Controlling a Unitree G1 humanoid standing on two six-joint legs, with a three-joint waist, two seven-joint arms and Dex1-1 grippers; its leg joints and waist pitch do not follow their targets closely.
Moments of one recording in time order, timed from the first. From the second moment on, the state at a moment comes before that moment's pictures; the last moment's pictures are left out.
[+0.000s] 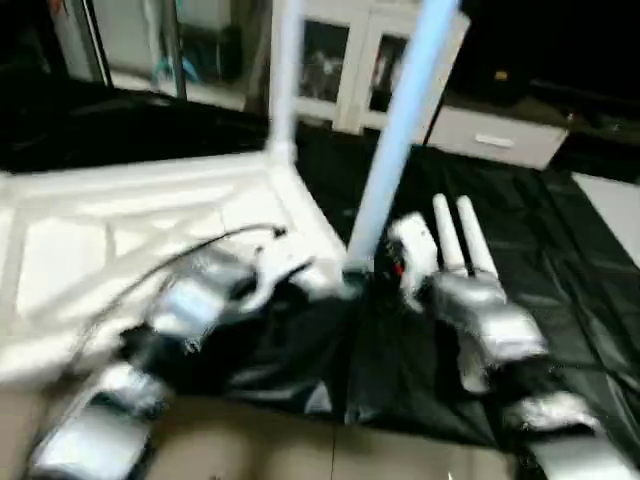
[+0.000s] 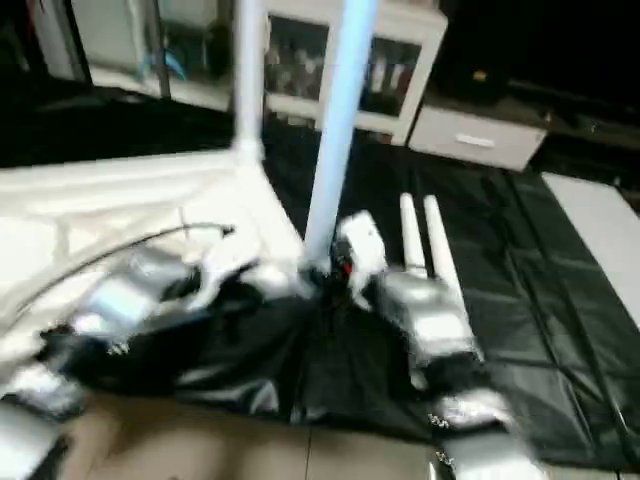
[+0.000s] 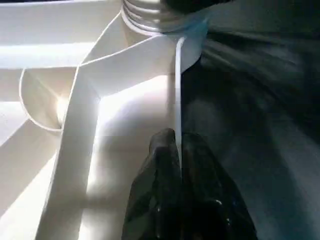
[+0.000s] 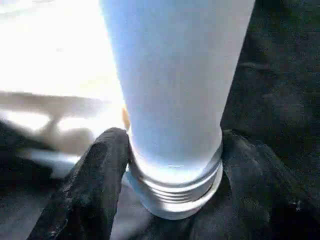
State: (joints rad) left arm -0.69 0.28 -0.37 0.53 0.13 0.52 -0.82; right arm -0.59 -0.09 0.07 0.64 0.14 0.33 0.42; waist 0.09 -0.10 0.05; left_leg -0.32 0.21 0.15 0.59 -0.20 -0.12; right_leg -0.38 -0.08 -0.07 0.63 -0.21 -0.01
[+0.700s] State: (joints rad) left arm -0.77 0.27 -0.34 0.68 0.17 0.36 -0.71; right arm -0.67 -0.01 0.04 0.83 0.10 0.04 0.33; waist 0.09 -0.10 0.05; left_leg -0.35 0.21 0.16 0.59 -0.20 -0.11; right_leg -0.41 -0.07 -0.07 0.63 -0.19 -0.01
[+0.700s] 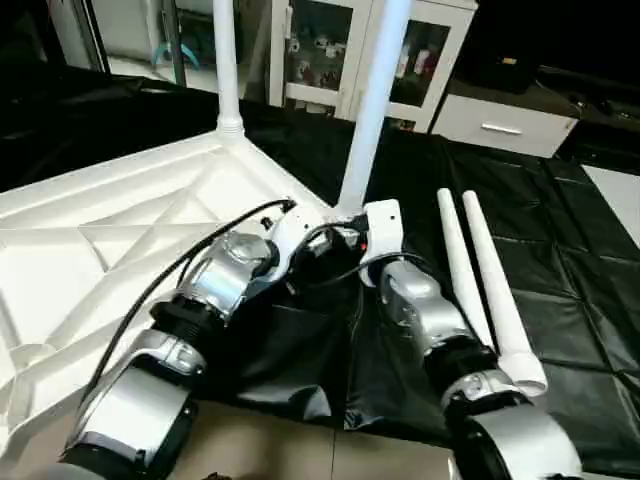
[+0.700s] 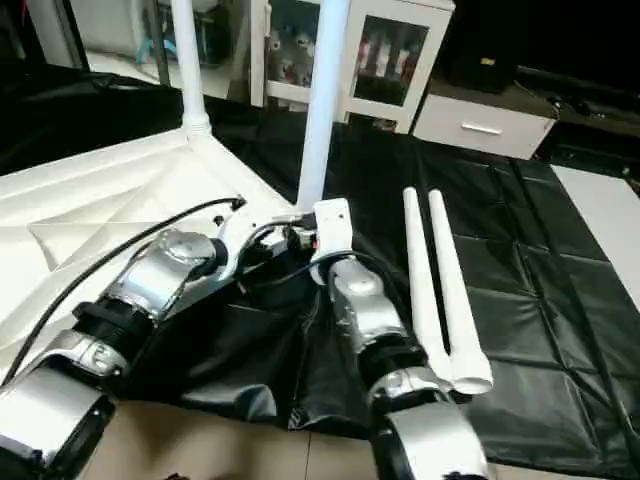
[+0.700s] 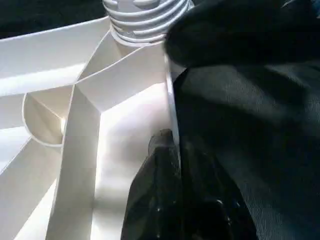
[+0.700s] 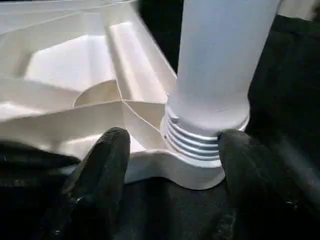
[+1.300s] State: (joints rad) left arm -0.59 0.53 -0.42 0.32 0.05 0.33 -1.25; right arm -0.46 -0.47 0.22 0.35 0.17 0.29 1.08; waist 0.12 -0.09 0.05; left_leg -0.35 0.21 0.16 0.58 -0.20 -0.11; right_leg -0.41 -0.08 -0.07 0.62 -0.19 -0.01
